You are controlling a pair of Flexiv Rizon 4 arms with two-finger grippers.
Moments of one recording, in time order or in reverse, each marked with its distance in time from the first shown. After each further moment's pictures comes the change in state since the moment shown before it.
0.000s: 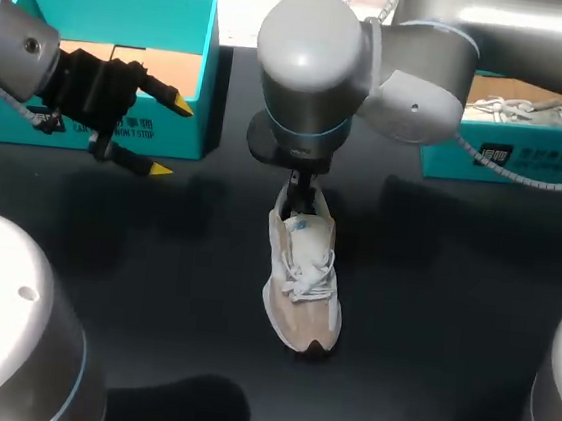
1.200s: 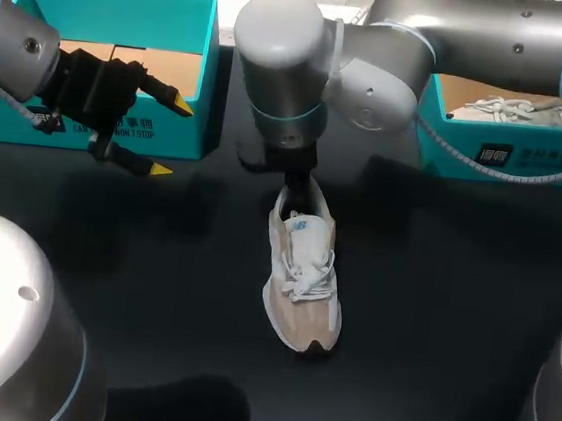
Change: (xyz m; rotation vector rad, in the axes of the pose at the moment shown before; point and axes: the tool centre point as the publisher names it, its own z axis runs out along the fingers) left arm 0.000 0.000 0.000 0.000 0.000 0.000; right arm -0.010 0.016 0.068 0.054 0.147 -0.235
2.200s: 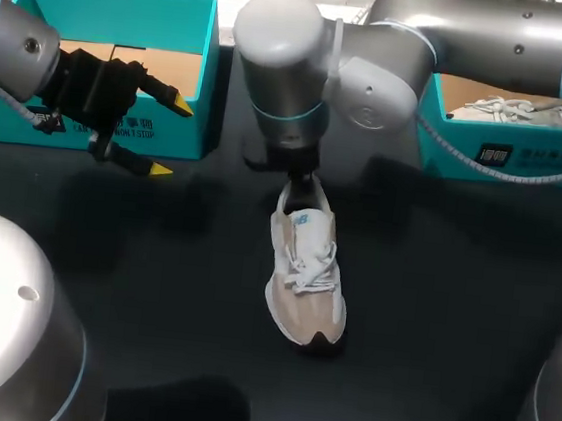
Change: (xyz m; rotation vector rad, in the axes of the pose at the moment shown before) left arm 0.000 0.000 0.000 0.000 0.000 0.000; right arm 0.002 -0.008 -0.005 0.022 0.007 0.074
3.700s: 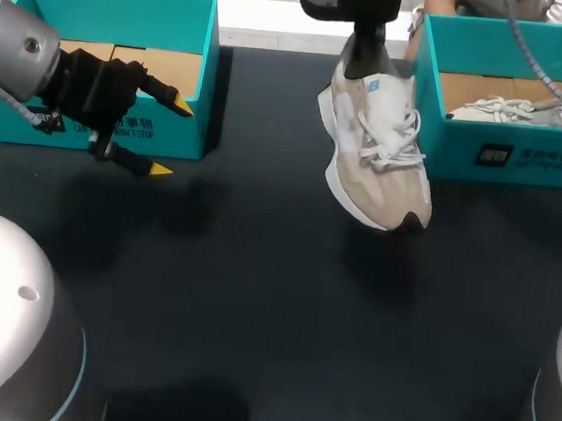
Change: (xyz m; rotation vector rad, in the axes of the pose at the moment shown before) left arm 0.000 0.000 0.000 0.000 0.000 0.000; right arm -0.094 -0.093 -0.203 -0.085 -0.068 0.043
